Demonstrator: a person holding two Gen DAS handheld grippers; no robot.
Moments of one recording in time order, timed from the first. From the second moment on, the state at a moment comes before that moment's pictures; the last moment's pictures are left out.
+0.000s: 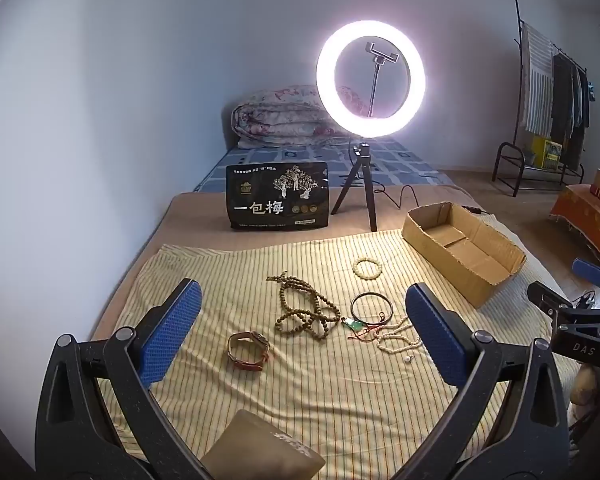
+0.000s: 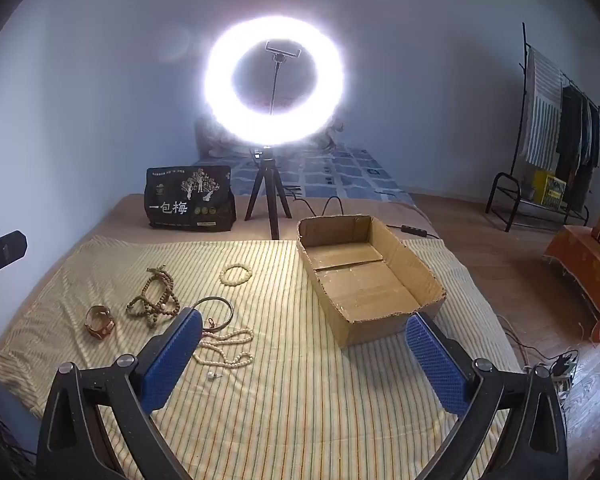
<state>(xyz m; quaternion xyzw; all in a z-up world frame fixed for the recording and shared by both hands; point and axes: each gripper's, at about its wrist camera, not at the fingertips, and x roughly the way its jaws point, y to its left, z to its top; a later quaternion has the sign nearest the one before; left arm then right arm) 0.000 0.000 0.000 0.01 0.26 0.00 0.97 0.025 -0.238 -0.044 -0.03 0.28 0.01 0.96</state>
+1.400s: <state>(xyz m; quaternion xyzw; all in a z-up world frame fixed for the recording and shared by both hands) 0.004 0.005 -0.003 0.00 0.26 0.00 0.96 0.027 -0.242 -0.046 -0.02 0.29 -0.01 0.96</state>
